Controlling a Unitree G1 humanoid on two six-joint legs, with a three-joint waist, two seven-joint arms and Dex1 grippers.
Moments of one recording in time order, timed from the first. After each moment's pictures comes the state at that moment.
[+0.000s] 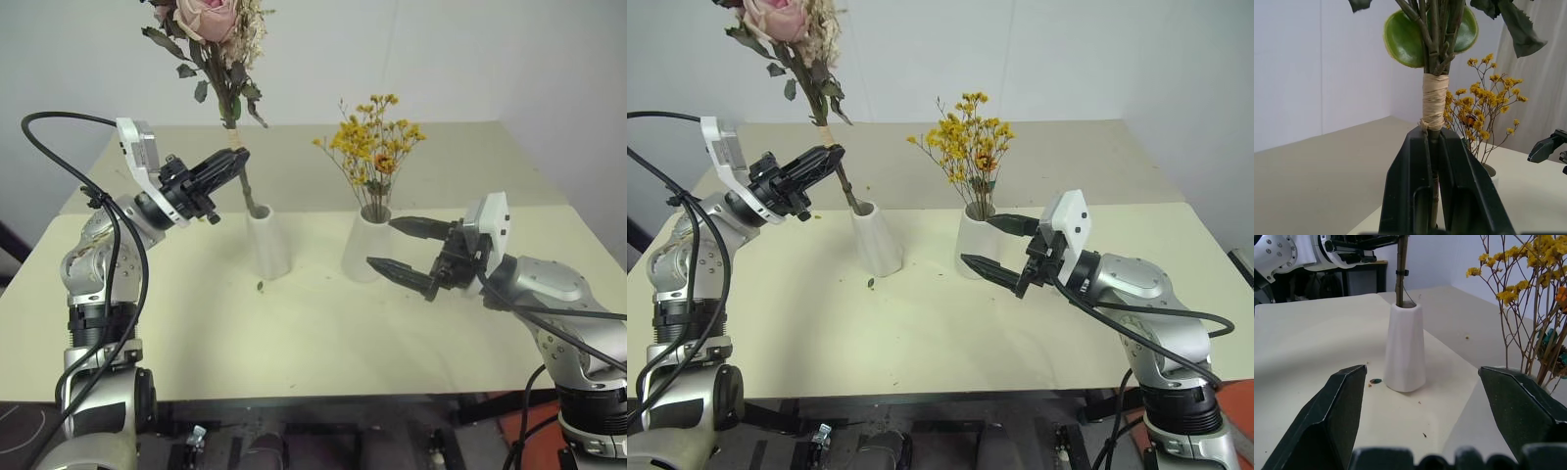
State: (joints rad) left arm -0.77 0.54 0.26 0.21 -0.67 0.44 -0.98; right arm -0.39 -0.65 -0.09 -0.41 0.61 0.50 0.80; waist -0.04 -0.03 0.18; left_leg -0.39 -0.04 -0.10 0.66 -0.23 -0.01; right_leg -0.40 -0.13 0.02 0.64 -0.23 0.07
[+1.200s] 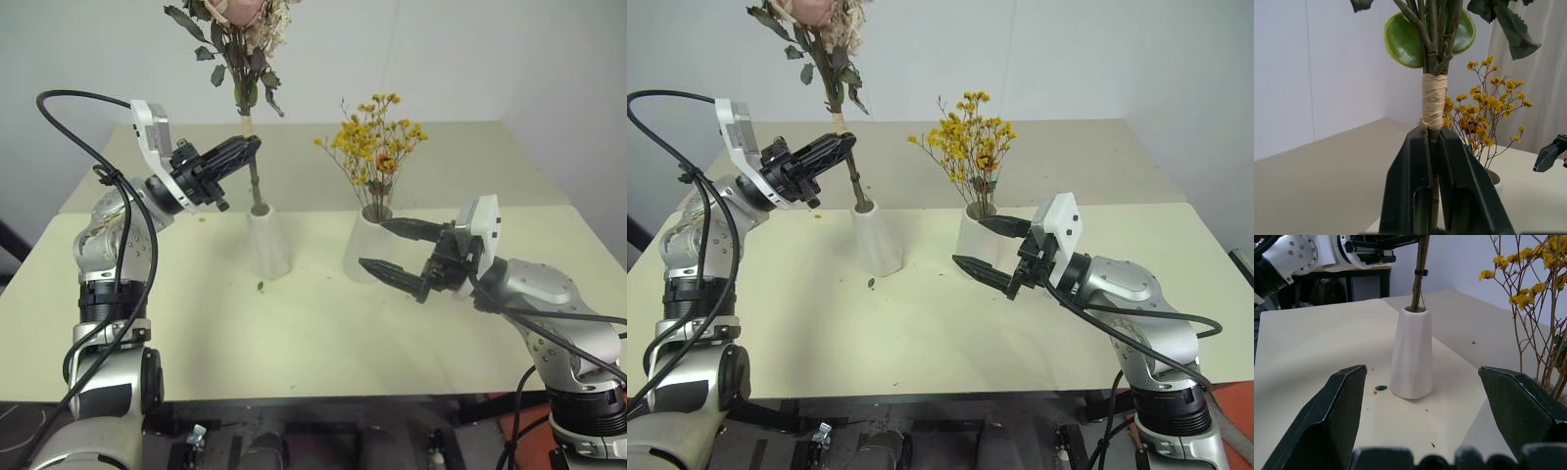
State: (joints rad) left arm -0.89 0.54 0.22 0.37 -0.62 0.38 -1.05; right arm -0.38 -0.62 -0.07 -0.42 0.61 0.50 0.78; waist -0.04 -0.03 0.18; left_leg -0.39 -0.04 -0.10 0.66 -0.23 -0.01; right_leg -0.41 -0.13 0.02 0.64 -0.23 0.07
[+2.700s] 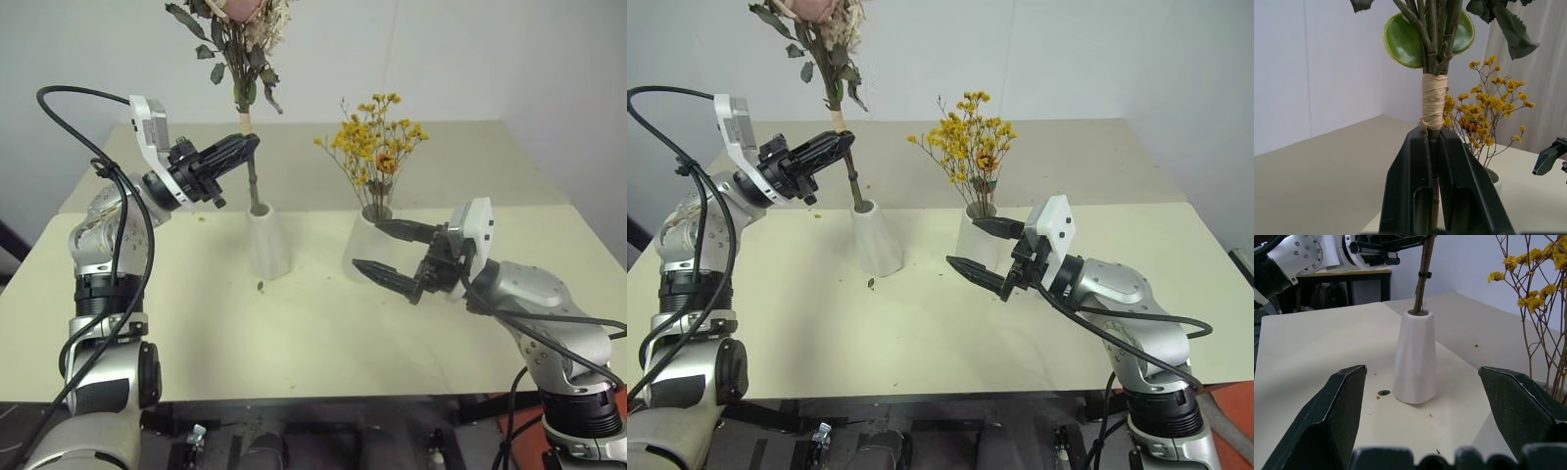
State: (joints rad) left arm -0.93 0.55 0.22 0.41 -0.61 0.41 -1.07; right arm -0.38 -0.58 -0.05 -0.44 0.60 0.50 0.76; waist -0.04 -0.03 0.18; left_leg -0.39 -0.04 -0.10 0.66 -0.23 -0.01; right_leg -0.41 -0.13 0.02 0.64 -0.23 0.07
